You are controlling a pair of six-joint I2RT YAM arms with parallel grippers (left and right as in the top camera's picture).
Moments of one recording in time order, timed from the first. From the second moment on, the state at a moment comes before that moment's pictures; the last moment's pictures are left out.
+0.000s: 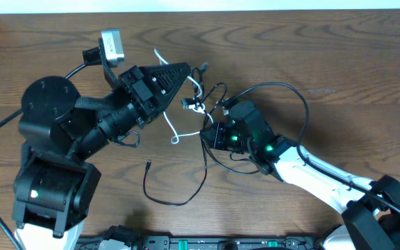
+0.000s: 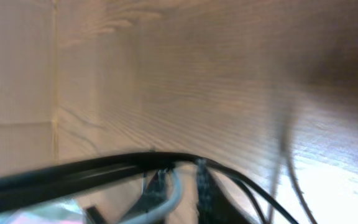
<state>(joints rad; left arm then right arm) -0.26 1.02 1.42 -0.50 0.64 -1.17 0.68 1.59 0.80 0.09 -0.35 0.93</state>
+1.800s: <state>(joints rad) -0.07 0.88 1.42 -0.61 0.66 -1.19 0.57 1.50 0.80 0.45 -0.78 1.15</state>
